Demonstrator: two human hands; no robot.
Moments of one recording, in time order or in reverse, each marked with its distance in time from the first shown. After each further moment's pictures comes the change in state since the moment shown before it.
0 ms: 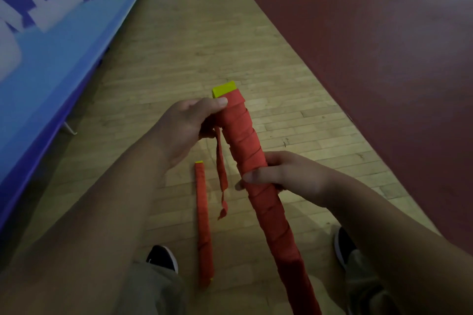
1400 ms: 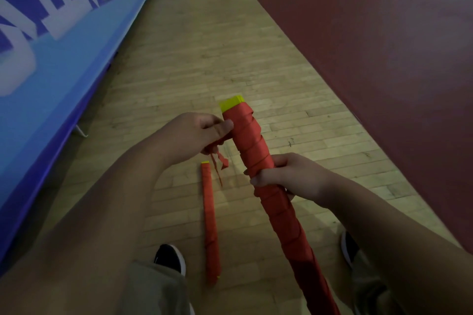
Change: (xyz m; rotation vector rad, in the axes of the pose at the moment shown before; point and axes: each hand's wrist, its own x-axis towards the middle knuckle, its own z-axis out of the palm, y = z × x) left_hand -0.018 0.011 -0.008 0.569 -0.090 -0.084; right_hand 0.000 0.013 0.004 -0.027 0.124 0.053
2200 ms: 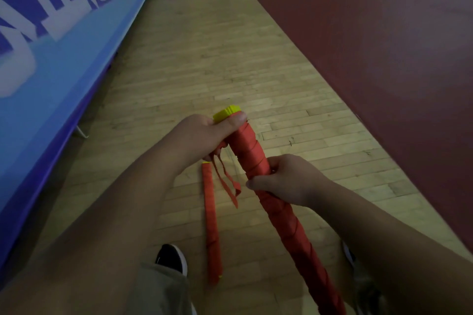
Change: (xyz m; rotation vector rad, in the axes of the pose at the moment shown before) left_hand 0.003 0.010 0.017 -0.004 0.100 -0.166; right_hand 0.015 0.008 0.016 -0.348 0.229 0.049
